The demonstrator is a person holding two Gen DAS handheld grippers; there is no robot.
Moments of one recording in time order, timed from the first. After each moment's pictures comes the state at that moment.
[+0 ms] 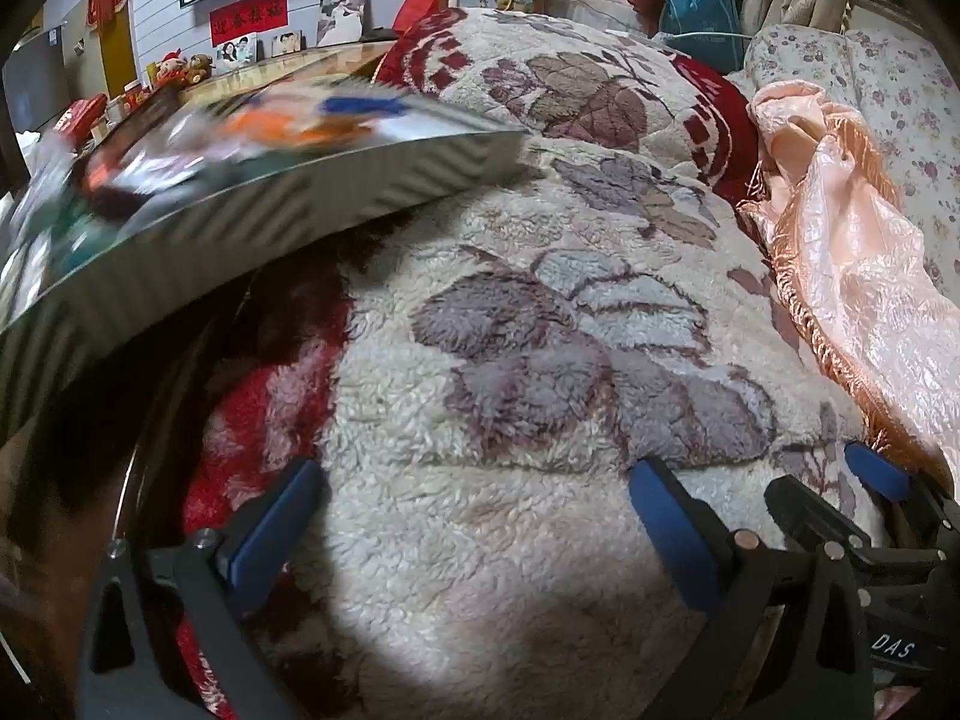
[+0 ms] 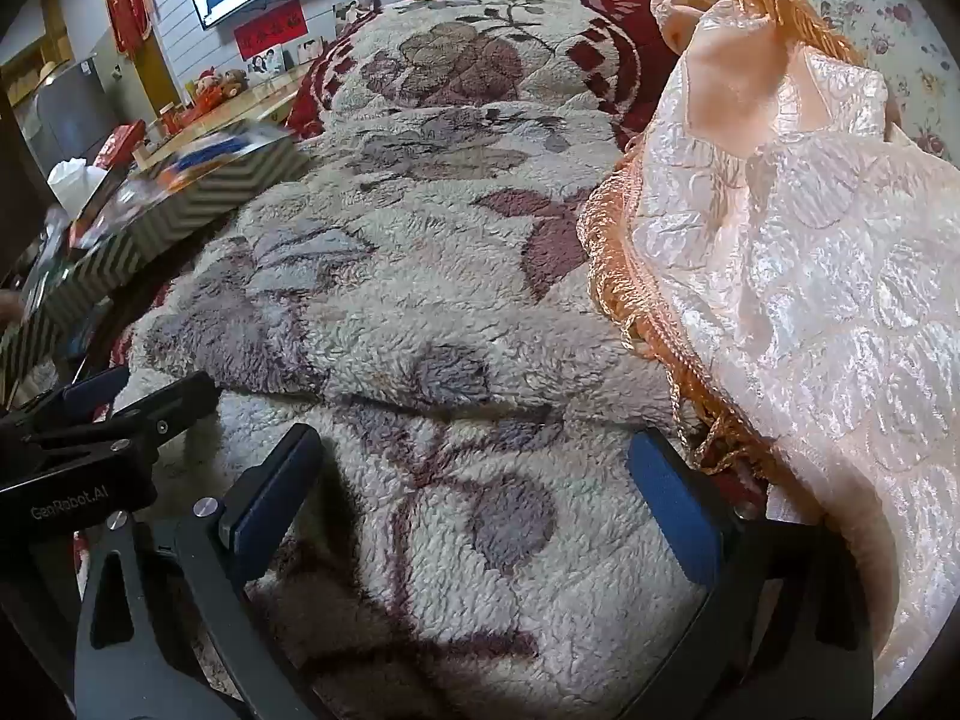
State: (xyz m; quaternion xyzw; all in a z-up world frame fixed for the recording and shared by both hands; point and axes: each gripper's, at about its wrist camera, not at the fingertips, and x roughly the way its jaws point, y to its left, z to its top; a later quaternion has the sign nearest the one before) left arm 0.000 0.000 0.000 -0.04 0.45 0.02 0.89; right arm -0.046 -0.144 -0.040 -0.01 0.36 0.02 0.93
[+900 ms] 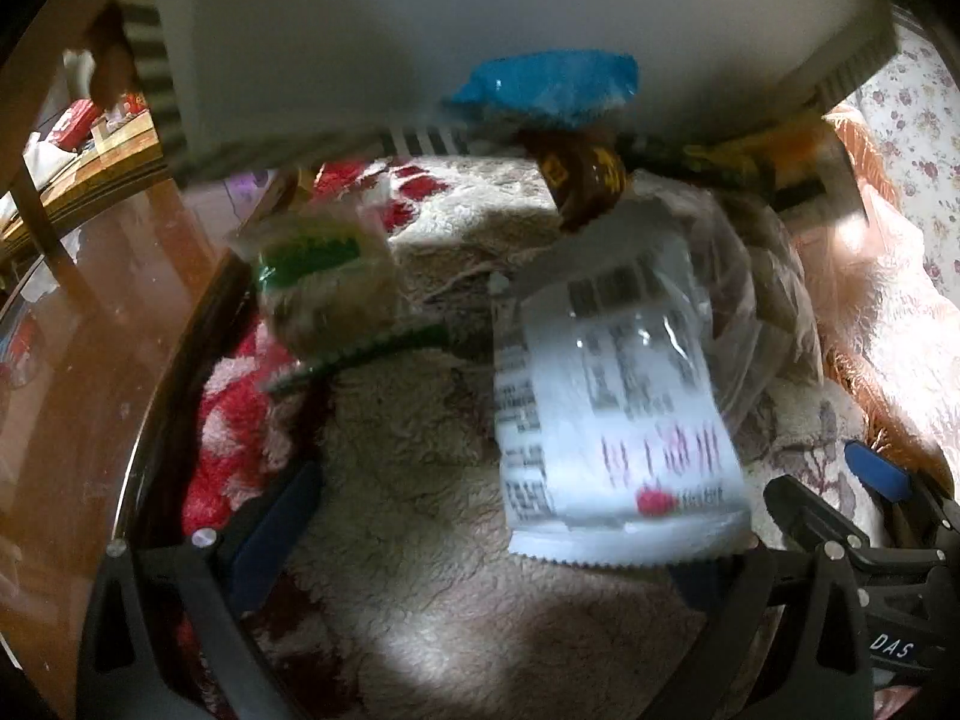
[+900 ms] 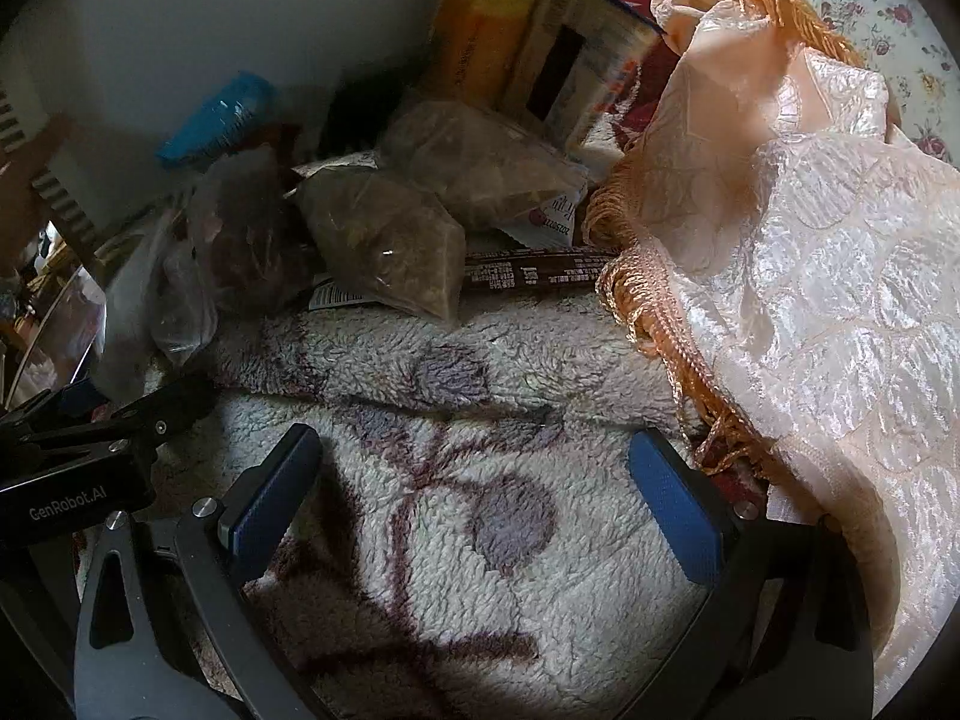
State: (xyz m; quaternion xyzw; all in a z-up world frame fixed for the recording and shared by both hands) left arm -0.004 0.004 0.000 -0.05 0.45 0.02 0.89; right arm -0.045 -0.143 -0.041 -0.01 0.36 0.02 0.93
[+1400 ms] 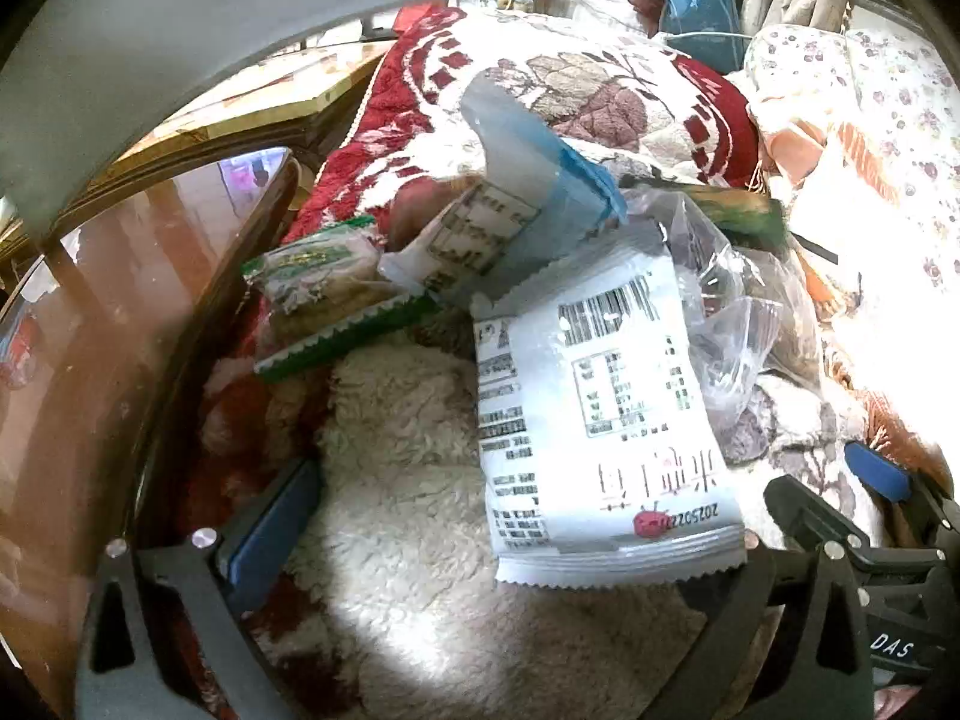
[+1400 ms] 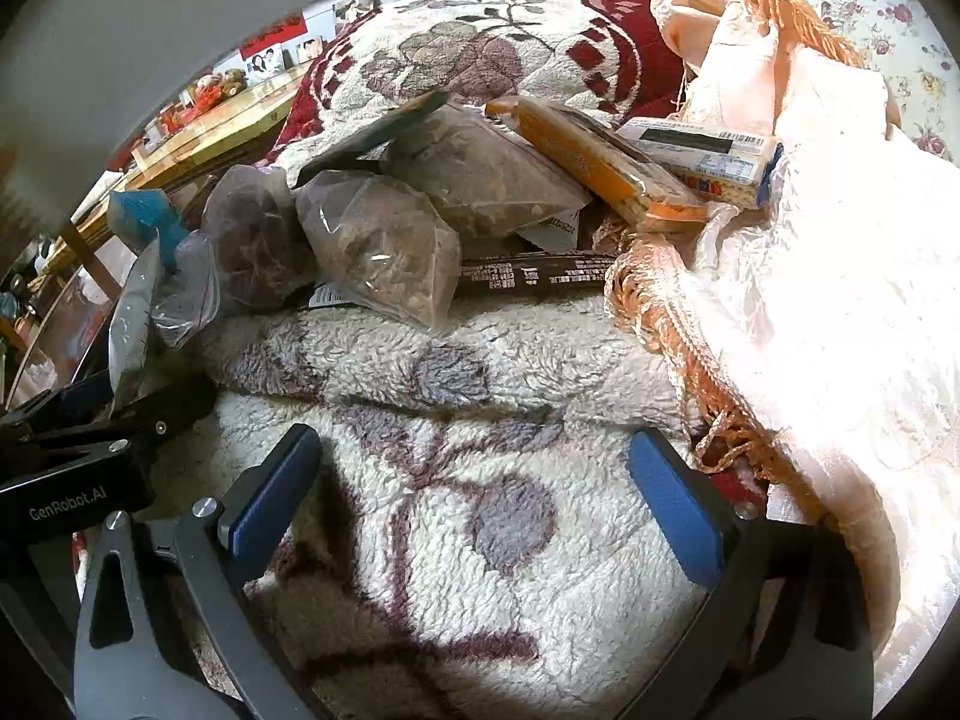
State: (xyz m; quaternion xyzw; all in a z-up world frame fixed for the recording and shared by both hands) left arm 0.004 -0.001 0.001 -0.05 0.45 0.02 0.89; right arm -0.045 -0.143 -0.042 -0.01 0.36 0.02 0.93
